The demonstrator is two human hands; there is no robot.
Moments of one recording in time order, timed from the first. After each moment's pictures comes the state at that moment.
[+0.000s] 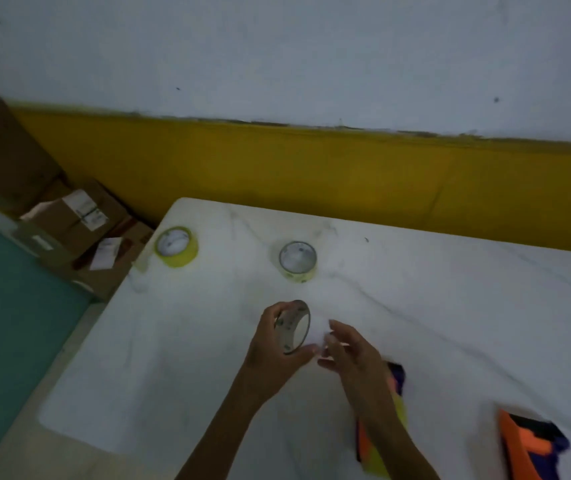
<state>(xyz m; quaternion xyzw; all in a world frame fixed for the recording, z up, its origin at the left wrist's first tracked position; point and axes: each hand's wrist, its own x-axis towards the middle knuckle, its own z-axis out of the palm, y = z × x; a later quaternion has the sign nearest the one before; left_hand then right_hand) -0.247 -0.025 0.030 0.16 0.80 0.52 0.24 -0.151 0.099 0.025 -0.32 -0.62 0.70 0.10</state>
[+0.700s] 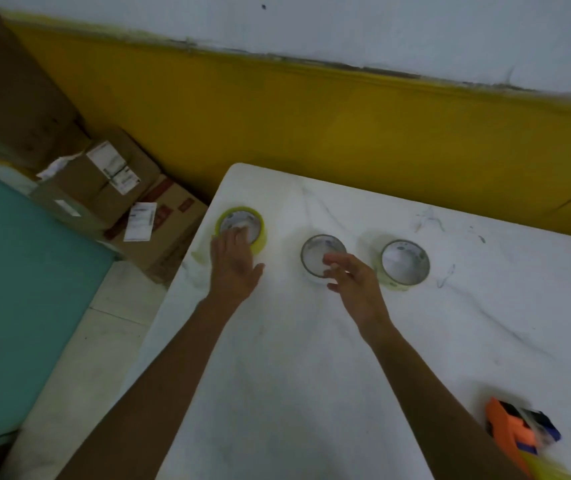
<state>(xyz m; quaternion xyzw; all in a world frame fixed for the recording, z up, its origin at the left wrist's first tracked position) -0.541 -0.154 -0.066 0.23 0.96 0.14 0.03 -0.404 0.028 -0.029 -0.32 -0.64 0.69 0.05</state>
